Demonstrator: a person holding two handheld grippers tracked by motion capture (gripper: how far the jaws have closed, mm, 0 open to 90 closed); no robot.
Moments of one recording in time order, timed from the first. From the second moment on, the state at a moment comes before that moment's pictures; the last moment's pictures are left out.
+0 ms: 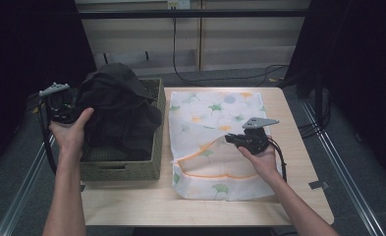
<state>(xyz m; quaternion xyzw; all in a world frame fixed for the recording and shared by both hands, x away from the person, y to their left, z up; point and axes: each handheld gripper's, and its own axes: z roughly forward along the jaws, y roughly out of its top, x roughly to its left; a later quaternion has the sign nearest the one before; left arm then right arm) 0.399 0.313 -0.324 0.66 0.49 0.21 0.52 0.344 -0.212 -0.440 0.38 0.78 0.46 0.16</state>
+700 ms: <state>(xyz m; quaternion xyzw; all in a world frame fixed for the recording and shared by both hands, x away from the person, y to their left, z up) 0.362 0.333 -0.227 0.61 0.42 0.27 0.61 0.345 -0.212 -0.439 0.38 0.78 0.47 0.16</state>
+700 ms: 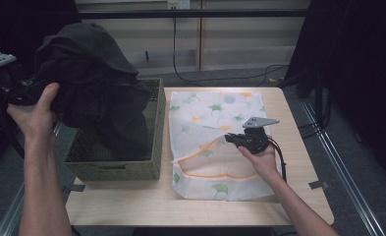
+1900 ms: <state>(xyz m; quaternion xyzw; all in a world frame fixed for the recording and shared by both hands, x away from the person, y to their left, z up) 0.302 0.223 -0.195 0.65 0.24 0.20 0.70 0.345 -0.218 -0.436 0.39 0.77 0.48 0.15</state>
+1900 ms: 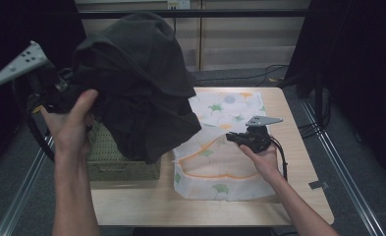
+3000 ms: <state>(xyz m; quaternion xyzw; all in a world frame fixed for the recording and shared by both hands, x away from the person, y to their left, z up) 0.274 0.100 -0.371 0.77 0.18 0.09 0.61 0.344 -0.218 -0.434 0.38 0.77 0.50 0.13</state>
